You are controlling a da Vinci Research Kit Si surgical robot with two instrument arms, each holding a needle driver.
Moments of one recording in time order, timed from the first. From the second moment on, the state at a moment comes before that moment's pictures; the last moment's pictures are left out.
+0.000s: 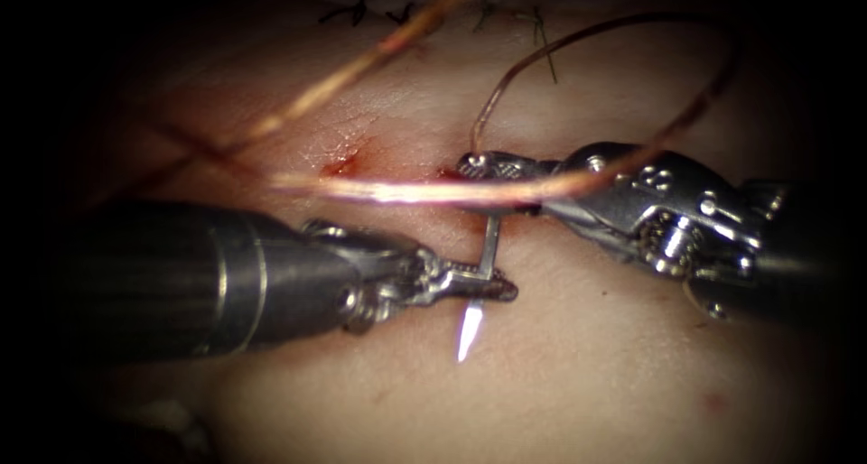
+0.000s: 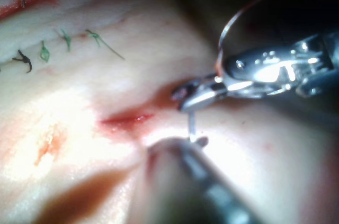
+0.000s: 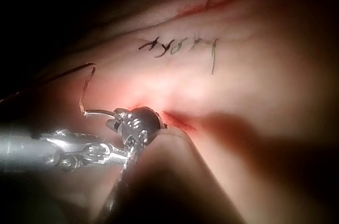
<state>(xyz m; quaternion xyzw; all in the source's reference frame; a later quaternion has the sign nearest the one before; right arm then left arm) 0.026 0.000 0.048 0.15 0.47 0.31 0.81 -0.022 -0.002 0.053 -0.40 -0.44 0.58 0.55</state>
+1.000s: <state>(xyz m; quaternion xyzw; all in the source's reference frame) 0.024 0.008 0.051 -0.01 0.51 0.10 0.85 -0.018 -0.005 0.059 -0.56 -0.19 0.76 0.26</state>
